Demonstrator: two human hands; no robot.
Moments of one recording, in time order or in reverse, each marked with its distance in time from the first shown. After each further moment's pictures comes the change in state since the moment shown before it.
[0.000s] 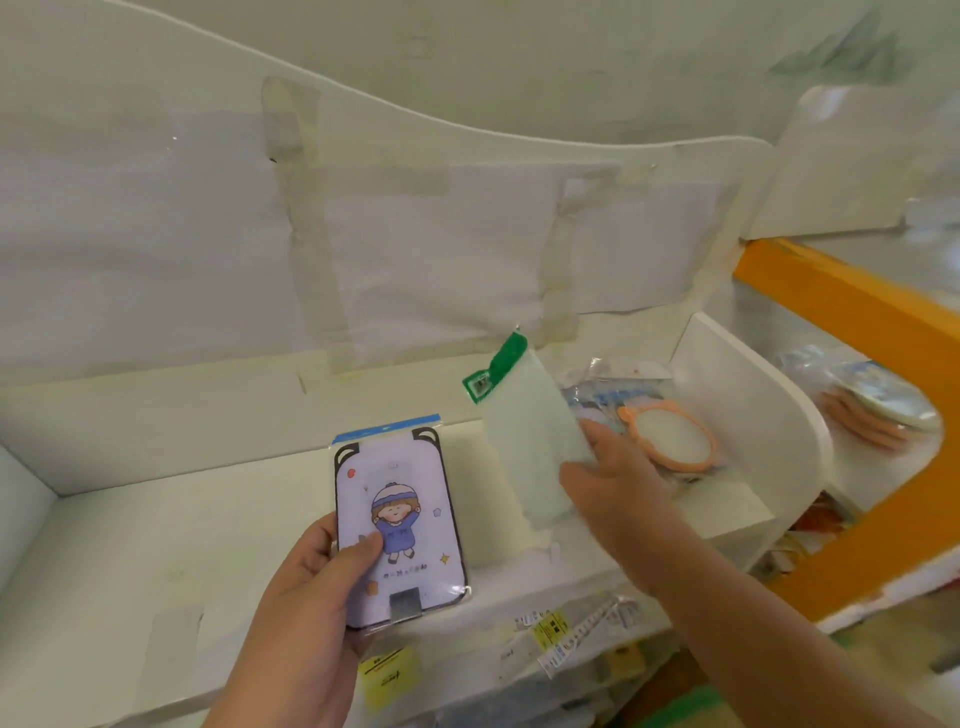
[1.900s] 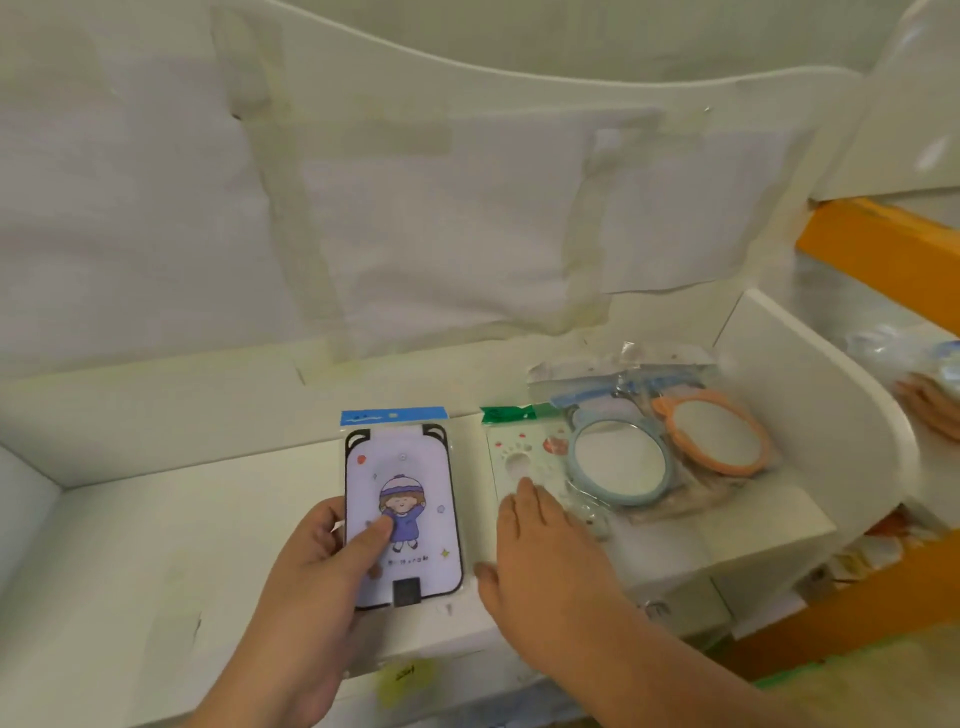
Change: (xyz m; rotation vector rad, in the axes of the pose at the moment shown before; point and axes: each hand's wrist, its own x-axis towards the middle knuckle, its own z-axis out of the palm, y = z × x) left_hand 0.049 -0.012 -0.001 0.252 0.049 -0.010; right_hand 0.007 0.051 0.072 -1.173 -0.343 -0.257
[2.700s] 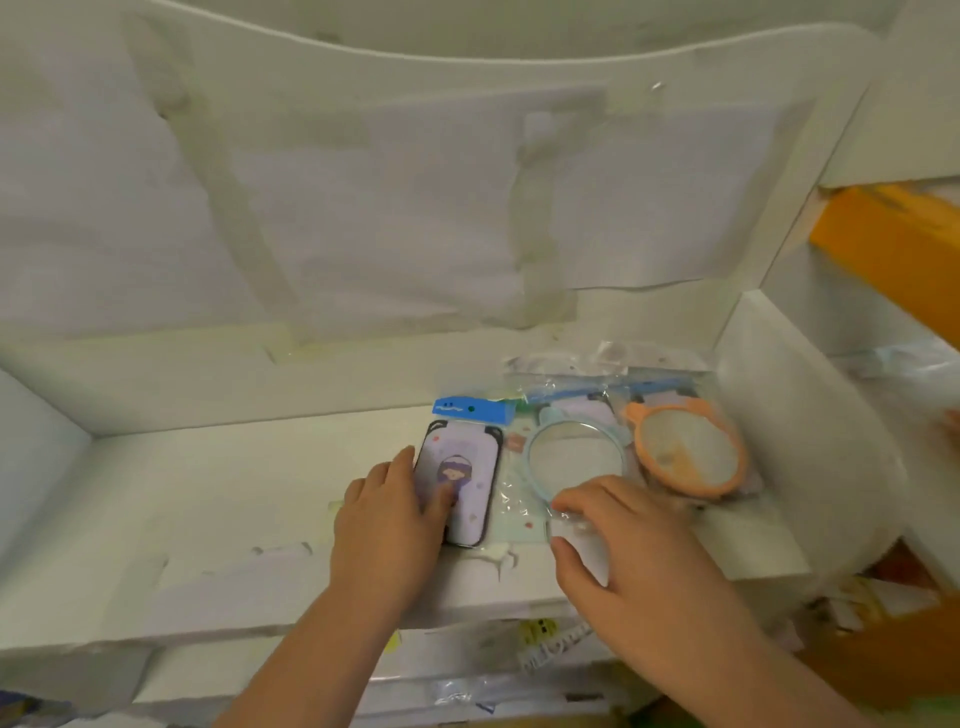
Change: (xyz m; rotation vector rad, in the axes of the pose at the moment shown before) left_hand 0.037 -0.045 0.108 1.267 0.356 0.328; right_hand -0.049 0.146 -0.030 0.555 0.262 -0.193
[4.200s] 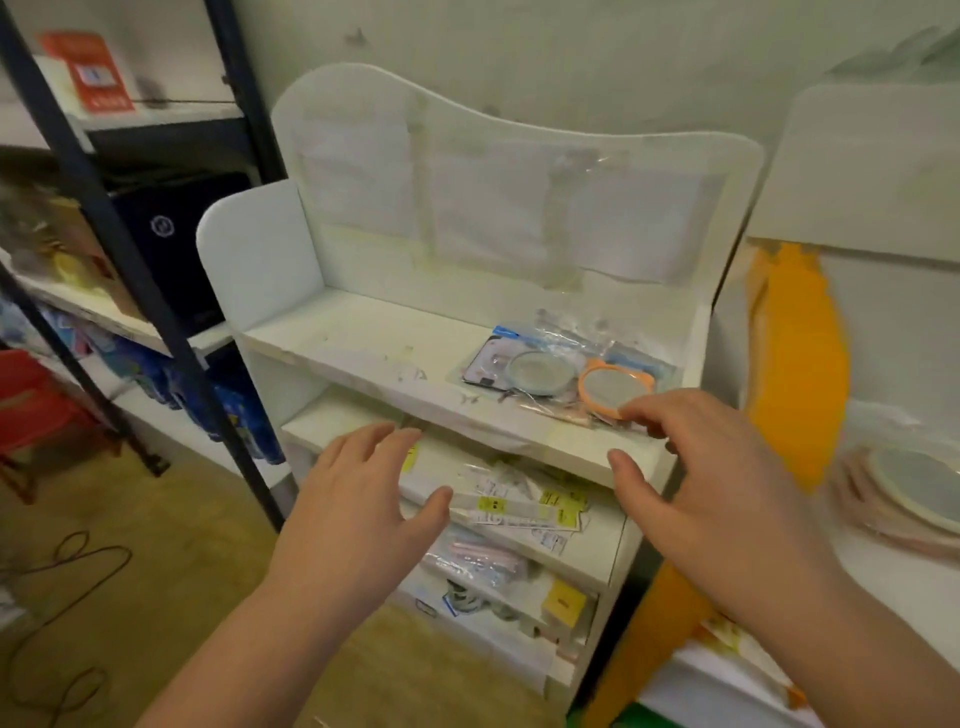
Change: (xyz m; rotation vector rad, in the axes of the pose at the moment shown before) left_hand -0.338 0.195 -0.060 0.078 0.251 -0.260; right_hand -0.165 0.100 -0.192 -0.016 0.141 -0.525
